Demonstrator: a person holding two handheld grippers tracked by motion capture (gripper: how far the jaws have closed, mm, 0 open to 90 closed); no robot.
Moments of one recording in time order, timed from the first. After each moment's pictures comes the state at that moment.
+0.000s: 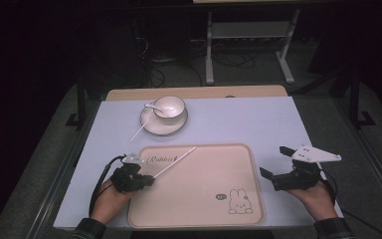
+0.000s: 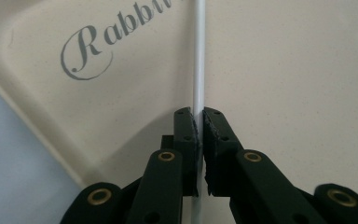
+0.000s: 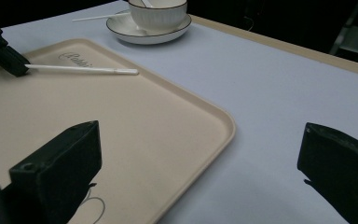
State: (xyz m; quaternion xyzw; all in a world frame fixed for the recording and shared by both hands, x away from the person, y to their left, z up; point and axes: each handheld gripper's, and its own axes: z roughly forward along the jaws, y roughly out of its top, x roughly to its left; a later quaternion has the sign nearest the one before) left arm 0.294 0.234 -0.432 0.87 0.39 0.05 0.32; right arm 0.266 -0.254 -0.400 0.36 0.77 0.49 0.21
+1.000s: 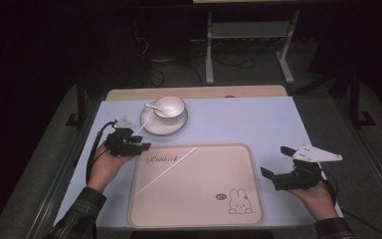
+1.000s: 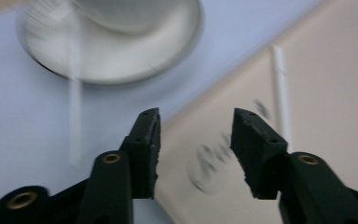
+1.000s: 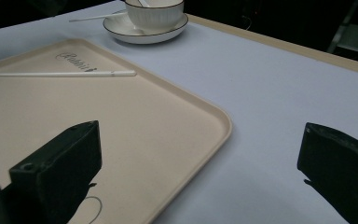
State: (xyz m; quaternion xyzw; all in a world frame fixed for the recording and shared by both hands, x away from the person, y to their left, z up) left arm 0.376 0.249 -0.376 0.84 0.39 0.16 0.34; right arm 0.267 -0.257 -0.401 0.36 0.77 0.49 0.21
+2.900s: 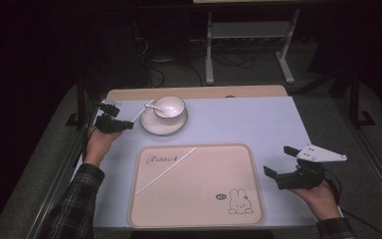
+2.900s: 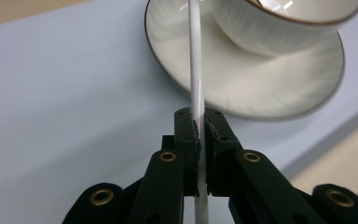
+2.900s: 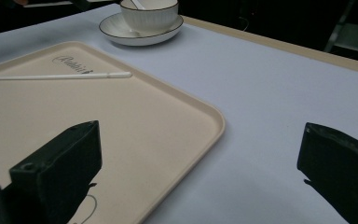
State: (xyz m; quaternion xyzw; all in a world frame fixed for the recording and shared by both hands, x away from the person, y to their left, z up) left arm 0.446 0.305 -0.390 0.80 0.48 0.13 0.33; right arm 0.267 -0.265 -0.402 0.37 0.76 0.49 0.21
